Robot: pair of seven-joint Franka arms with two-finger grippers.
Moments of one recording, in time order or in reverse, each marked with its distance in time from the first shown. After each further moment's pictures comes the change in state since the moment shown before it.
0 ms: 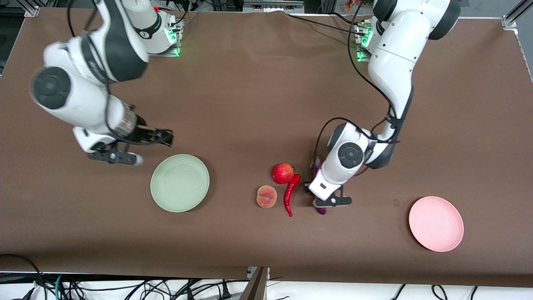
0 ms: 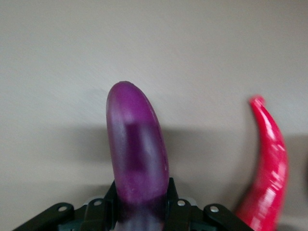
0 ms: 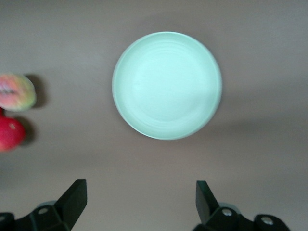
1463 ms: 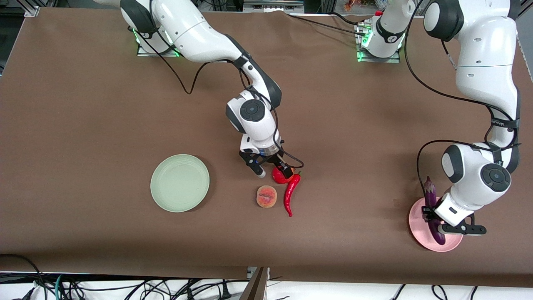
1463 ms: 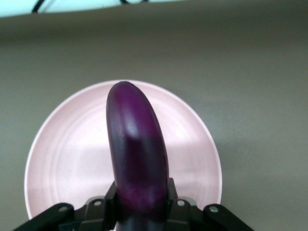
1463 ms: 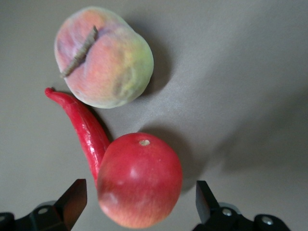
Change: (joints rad) left arm 0.444 -0.001 0.051 0.046 0.031 0.050 0.589; right arm 0.458 0.656 -0.071 0.370 0.005 0.663 1.042
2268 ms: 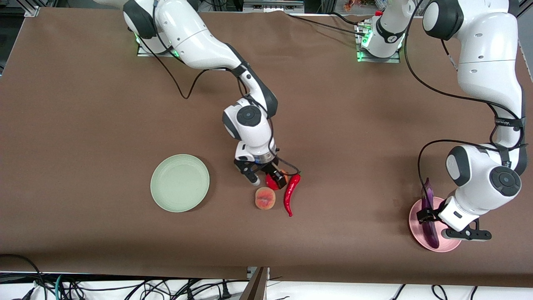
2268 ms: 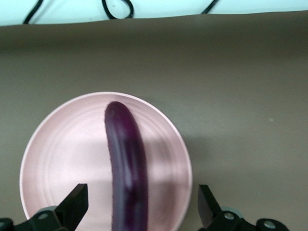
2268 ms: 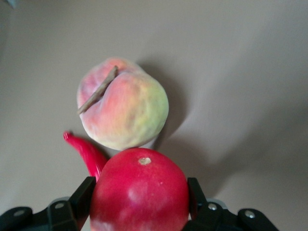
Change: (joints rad) left arm -0.007 -0.008 -0.023 0.102 -0.046 -0.177 -0.001; right arm -0.028 0.004 -0.076 0.061 -0.004 -0.056 -0.067
